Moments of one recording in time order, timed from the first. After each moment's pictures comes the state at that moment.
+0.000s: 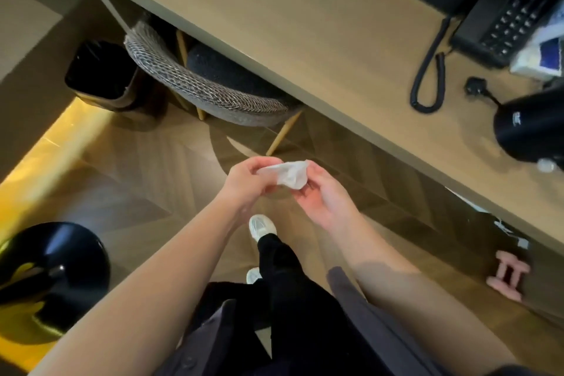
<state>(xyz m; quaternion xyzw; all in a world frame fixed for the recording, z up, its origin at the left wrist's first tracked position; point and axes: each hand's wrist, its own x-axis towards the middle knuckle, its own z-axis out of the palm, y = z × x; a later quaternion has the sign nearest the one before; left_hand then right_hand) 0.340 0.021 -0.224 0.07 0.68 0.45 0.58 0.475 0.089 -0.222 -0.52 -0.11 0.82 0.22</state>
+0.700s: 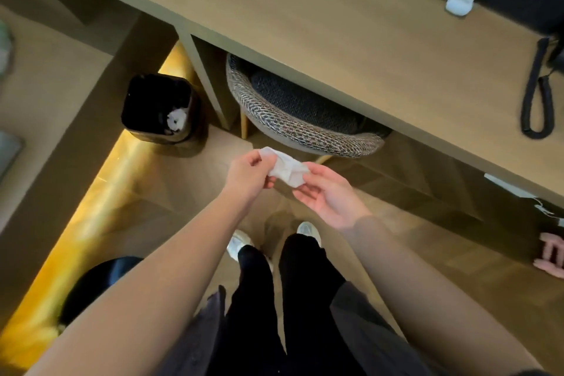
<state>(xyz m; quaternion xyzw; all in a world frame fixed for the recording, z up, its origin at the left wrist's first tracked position) 0.066 0.013 -0.239 0.13 0.71 0.42 0.56 0.227 0.060 -0.233 -0.54 -0.18 0.80 0.19</state>
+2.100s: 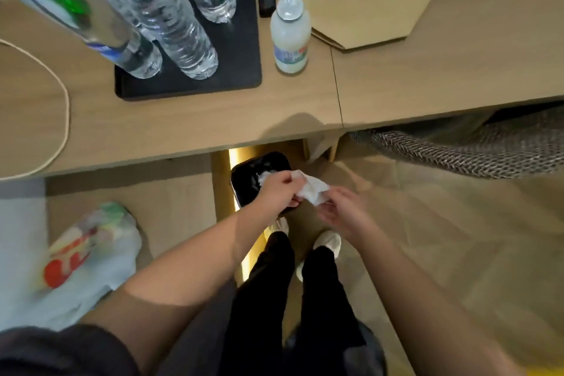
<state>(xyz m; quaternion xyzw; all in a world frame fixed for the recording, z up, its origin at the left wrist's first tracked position) -0.343 0.151 -0.287 0.32 0.68 0.10 0.65 -0.195 0.102 -0.310 -0.70 -0.02 0.67 0.24</state>
